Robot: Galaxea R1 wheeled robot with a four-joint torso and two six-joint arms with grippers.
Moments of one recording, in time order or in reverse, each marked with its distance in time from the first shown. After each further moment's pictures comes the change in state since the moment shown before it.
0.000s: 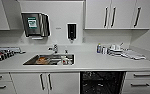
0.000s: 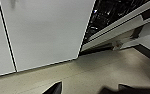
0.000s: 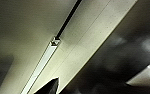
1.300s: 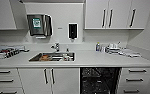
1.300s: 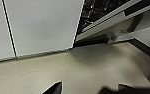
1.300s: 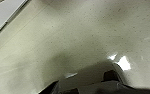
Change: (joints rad) left arm 0.014 0.023 -0.025 0.002 0.006 -0.001; right arm -0.095 0.037 -0.002 -0.109 -0.194 -0.172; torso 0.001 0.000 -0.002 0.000
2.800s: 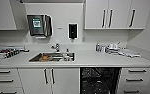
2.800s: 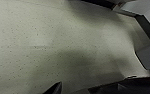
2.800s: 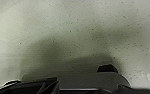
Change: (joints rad) left arm 0.276 0.340 -0.357 -0.006 0.055 -0.190; right arm -0.349 0.380 -0.512 -0.008 0.399 -0.401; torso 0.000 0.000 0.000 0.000
